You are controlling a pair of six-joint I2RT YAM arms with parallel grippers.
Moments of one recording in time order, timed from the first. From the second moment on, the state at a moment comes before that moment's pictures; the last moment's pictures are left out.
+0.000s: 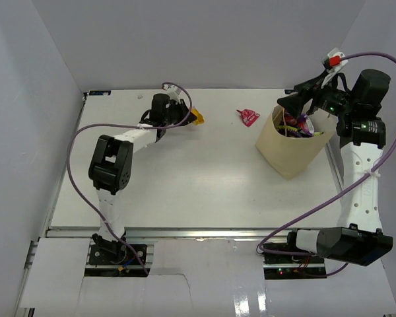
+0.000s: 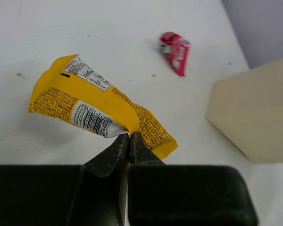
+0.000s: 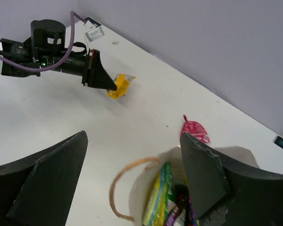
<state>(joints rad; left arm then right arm) -0.35 2.12 1.49 0.24 0.36 -0.45 -0.18 1.25 1.54 -0.46 -0.96 -0.16</state>
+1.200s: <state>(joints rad) -0.59 1.14 0.73 0.49 0.48 -0.58 0.48 1.49 1.24 -0.13 -0.85 0.72</state>
